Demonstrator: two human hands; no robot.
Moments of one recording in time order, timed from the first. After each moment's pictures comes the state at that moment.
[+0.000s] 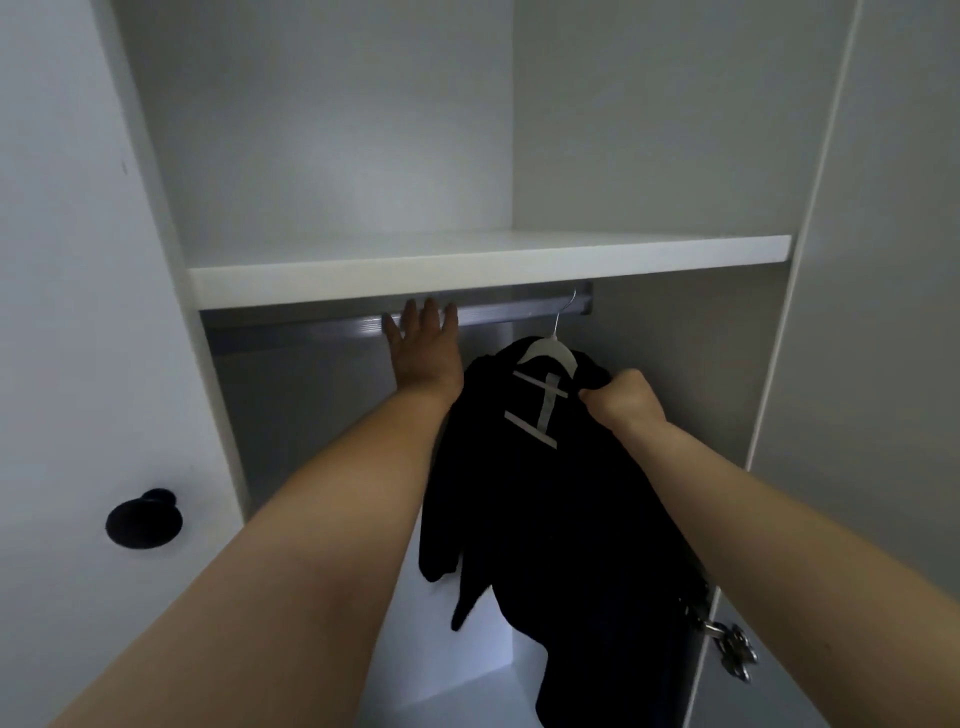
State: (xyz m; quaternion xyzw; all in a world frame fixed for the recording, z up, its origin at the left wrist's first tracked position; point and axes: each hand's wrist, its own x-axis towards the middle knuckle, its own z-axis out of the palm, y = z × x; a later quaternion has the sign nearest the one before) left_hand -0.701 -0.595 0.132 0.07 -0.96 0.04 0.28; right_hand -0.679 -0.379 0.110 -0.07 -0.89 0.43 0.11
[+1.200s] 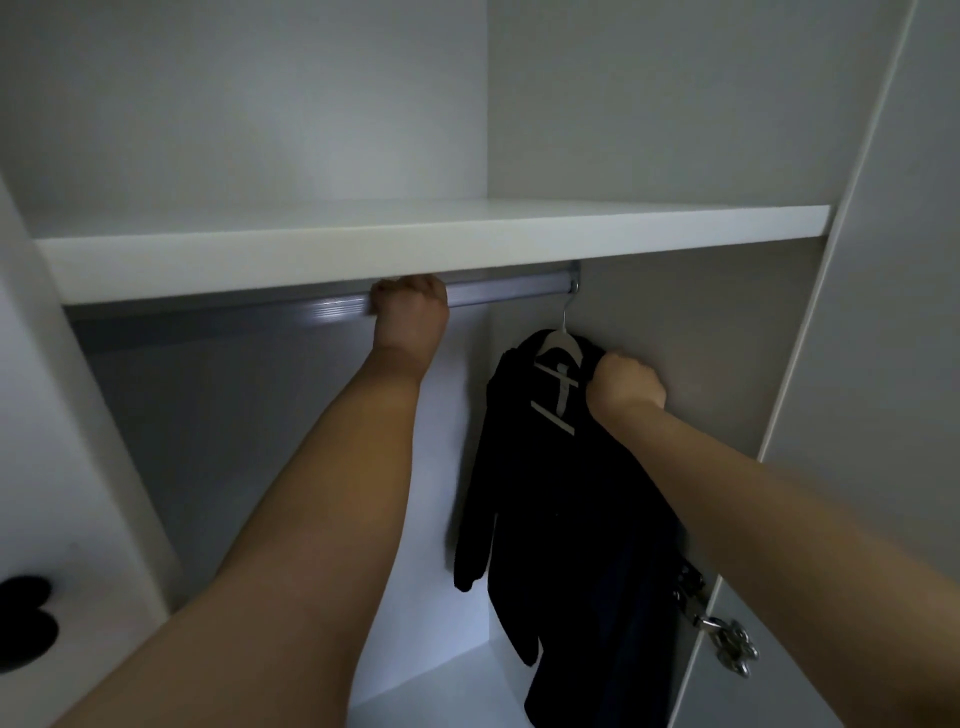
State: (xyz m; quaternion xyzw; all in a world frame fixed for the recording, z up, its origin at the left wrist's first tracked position) left_hand -0.748 -0.605 0.139 0.03 -0.88 0.25 0.40; right_hand -0.722 -0.374 0.093 -0.08 -0.98 0.13 0.15
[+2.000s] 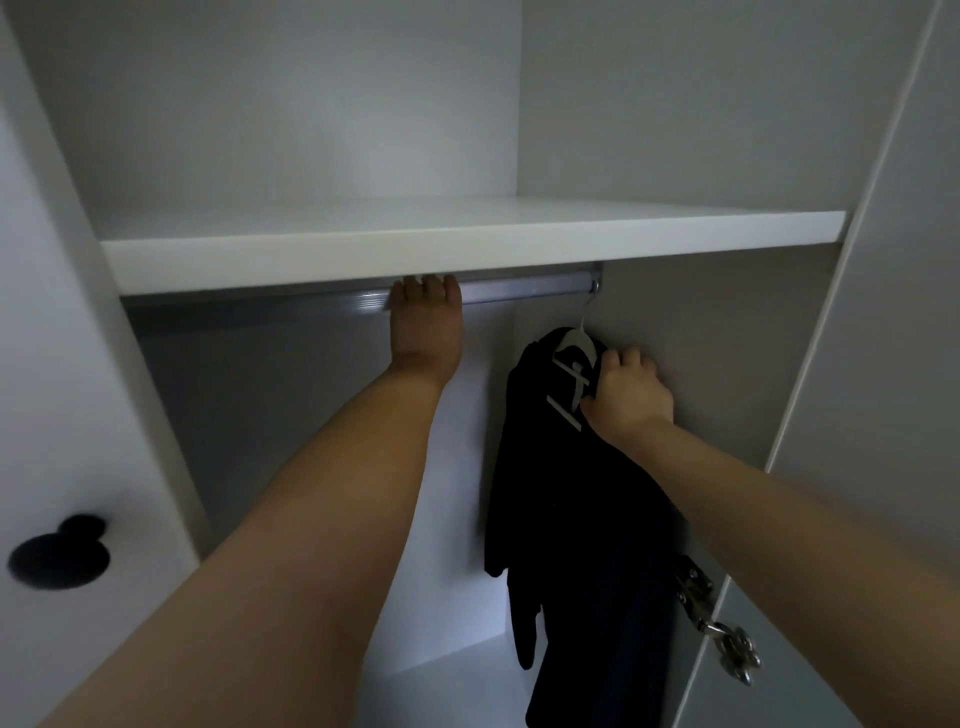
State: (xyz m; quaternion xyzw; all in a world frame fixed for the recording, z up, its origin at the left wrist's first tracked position) left_hand -0.716 -0.595 0.134 0.07 -0.92 0.21 0.33; right_hand -0.707 -0.376 0.084 0.04 -0.98 0.09 0.19
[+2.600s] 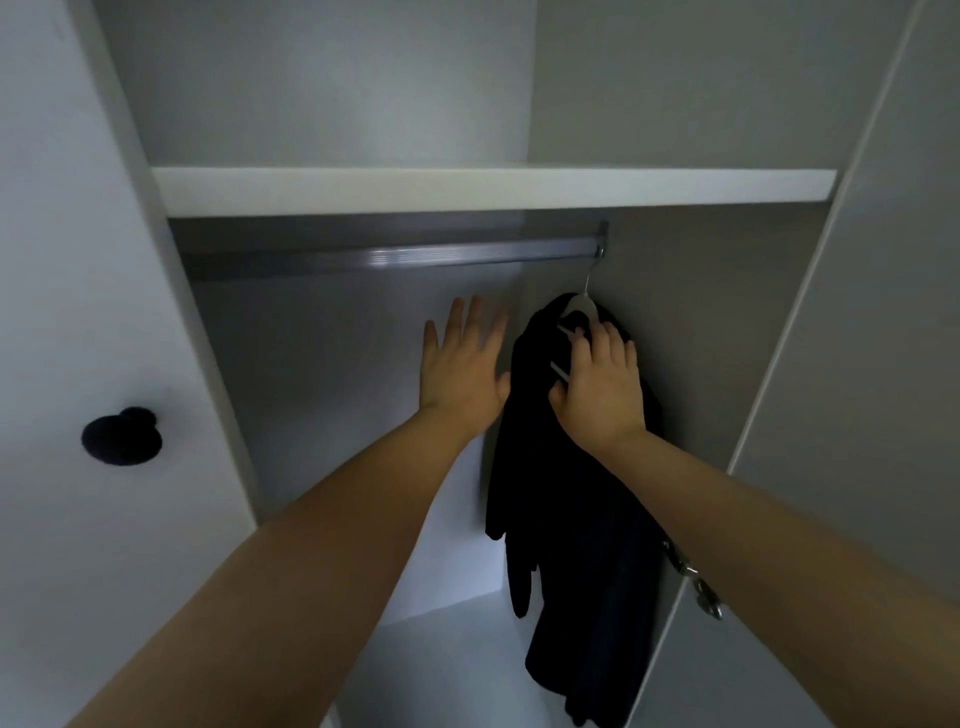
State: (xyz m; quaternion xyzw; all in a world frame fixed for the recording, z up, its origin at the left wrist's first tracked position) left_hand -0.646 -0.558 0.066 -0.03 -0.96 0.04 0.26; right_hand -0.669 -0.394 0.048 0.14 -0.94 0.09 0.30
